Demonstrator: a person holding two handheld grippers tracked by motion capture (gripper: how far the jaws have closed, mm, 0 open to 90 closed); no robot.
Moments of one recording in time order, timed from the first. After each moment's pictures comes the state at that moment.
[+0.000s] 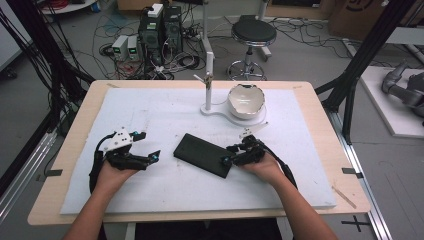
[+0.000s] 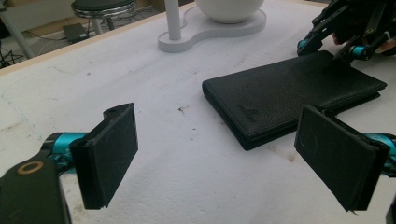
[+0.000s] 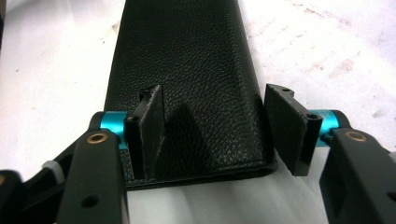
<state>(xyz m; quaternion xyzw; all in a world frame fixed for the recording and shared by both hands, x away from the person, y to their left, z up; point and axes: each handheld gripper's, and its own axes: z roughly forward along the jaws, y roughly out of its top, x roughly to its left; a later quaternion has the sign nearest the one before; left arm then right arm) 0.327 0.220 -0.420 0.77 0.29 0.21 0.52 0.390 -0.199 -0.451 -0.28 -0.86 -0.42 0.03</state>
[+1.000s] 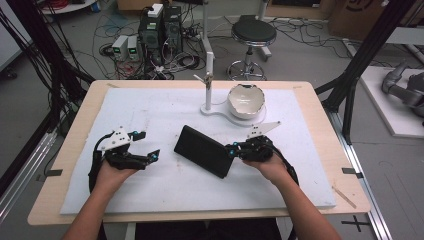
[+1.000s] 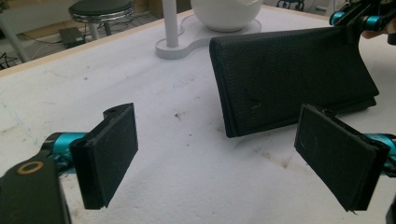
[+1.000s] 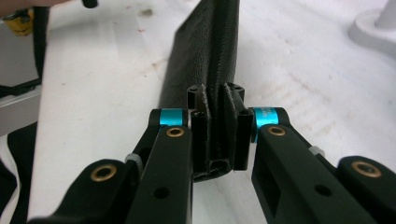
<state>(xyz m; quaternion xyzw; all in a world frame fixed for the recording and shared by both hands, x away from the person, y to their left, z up) 0.327 0.222 -0.417 0.76 0.29 0.19 0.54 0.365 -0.210 -0.407 -0.20 -0.85 -0.48 -0.03</state>
